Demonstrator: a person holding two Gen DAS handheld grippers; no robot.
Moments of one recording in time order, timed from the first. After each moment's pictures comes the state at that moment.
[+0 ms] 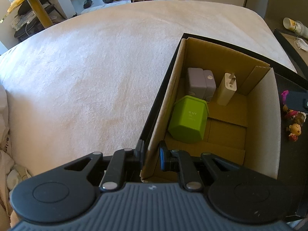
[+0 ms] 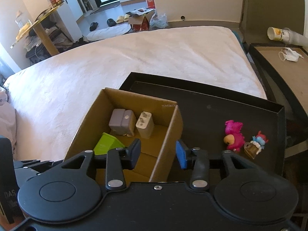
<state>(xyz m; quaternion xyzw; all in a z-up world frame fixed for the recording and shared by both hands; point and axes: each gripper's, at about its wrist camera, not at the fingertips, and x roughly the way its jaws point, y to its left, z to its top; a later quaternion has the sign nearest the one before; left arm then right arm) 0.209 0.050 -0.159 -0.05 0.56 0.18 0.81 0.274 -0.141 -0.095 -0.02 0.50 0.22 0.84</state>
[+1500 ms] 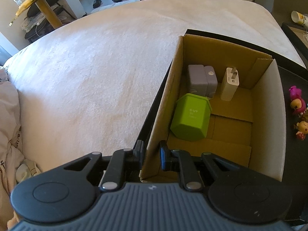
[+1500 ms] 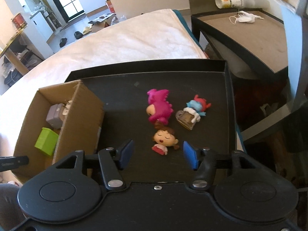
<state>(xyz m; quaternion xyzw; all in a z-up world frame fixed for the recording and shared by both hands) 0.212 0.033 -0.161 -0.03 0.56 0.22 0.80 0.281 -0.268 -0.164 0.05 0.51 0.15 0.84</state>
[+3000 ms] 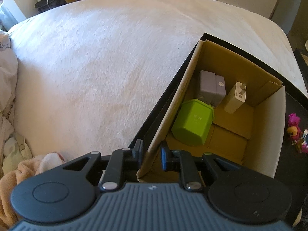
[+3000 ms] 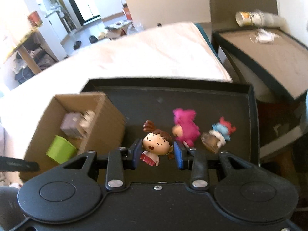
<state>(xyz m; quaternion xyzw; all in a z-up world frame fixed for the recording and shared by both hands) 0.214 0.057 -0.157 -0.13 0.57 0.25 0.77 0.287 -0.232 -0.142 0.03 0.47 0.19 0.86</state>
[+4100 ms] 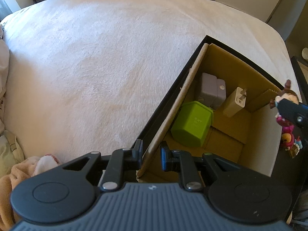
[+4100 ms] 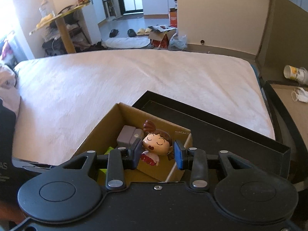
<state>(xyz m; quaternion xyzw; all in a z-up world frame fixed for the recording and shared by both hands) 0.217 0.074 -0.158 -0.17 0.57 0.22 0.77 0.281 -0.111 -0.092 -0.08 0.43 0.28 0.85</state>
